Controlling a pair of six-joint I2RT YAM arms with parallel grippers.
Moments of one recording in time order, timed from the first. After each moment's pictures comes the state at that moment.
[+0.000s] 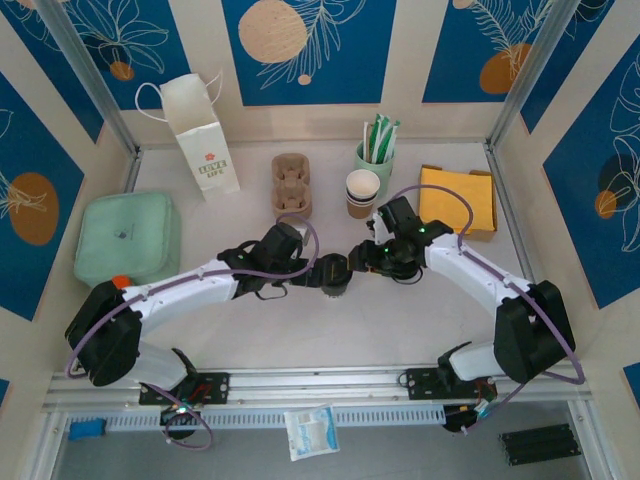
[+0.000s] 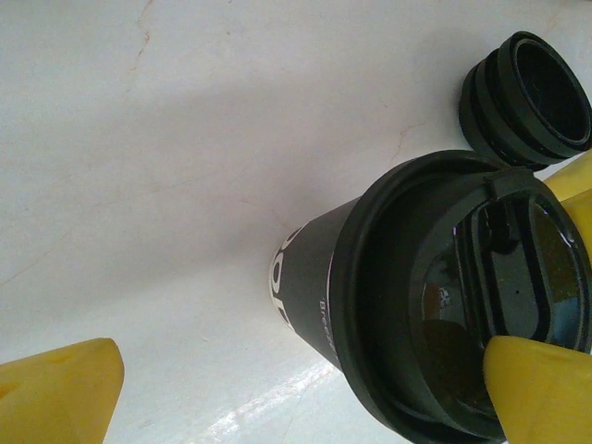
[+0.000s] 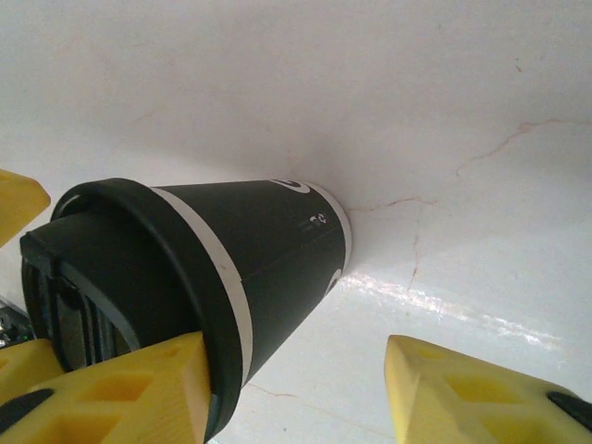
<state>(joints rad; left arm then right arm) -0.84 1.41 0.91 -0.35 0.05 -0.63 0.46 1.38 0.95 -0.71 -0.39 0.52</state>
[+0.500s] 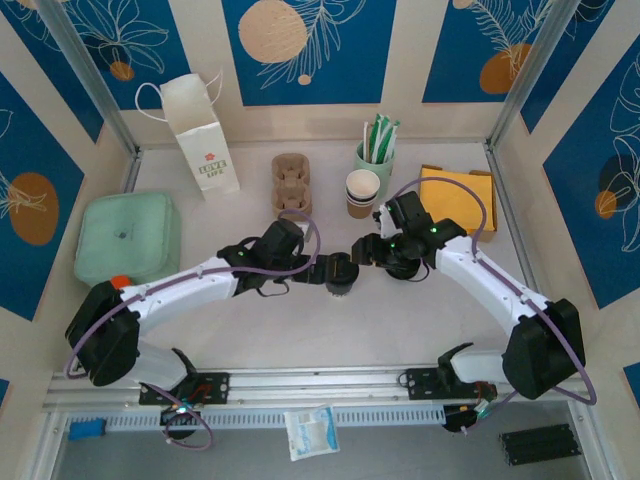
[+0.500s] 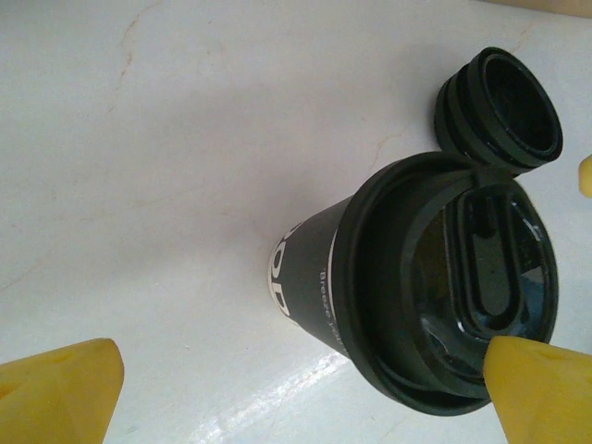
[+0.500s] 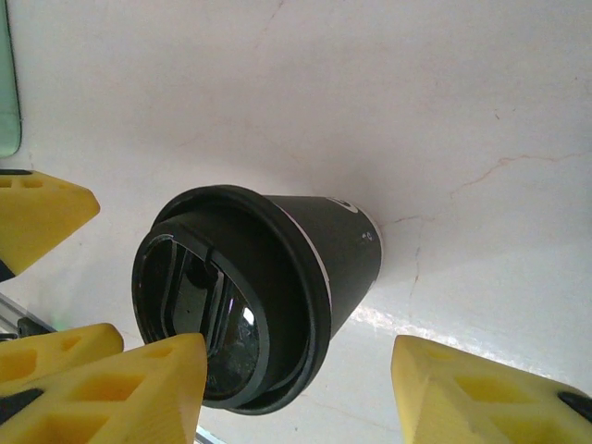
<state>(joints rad) -0.85 1.42 0.95 -0.37 0.06 -0.63 0.46 1.29 0.98 -0.75 -0.36 0.52</state>
